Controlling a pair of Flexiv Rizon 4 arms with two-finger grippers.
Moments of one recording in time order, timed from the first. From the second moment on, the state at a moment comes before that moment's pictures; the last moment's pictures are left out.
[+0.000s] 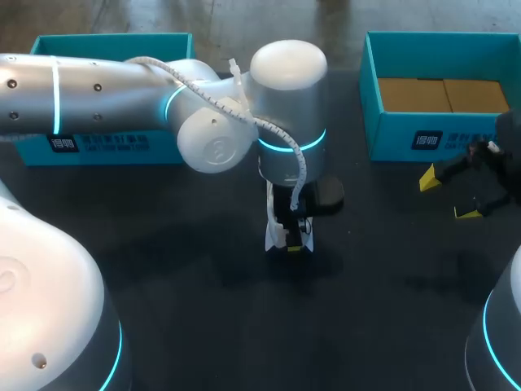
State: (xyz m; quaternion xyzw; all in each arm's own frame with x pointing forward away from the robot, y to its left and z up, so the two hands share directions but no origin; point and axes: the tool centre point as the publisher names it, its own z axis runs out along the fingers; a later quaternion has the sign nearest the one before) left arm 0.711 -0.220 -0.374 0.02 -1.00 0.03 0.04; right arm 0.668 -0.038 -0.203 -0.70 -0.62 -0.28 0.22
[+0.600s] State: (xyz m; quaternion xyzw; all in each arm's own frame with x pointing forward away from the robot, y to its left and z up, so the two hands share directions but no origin) left arm 0.725 -0.187 -0.310 -0.06 -1.00 0.03 0.06; right arm 0.668 -0.038 -0.203 -0.70 -0.62 -0.28 0.22
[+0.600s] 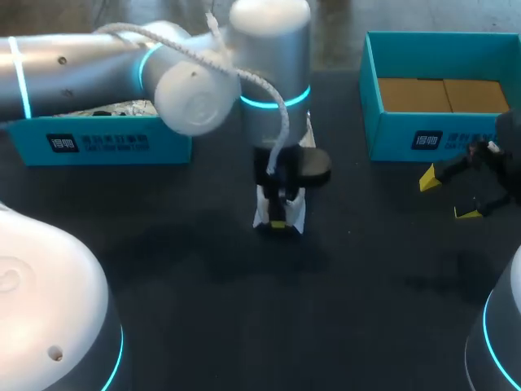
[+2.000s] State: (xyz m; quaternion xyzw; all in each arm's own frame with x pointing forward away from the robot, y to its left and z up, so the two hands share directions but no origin) left arm 0.834 0.008 -0.142 -0.07 -0.99 0.03 0.11; right arm 0.668 -0.038 -0.203 -0.70 -0.62 -0.28 0.22
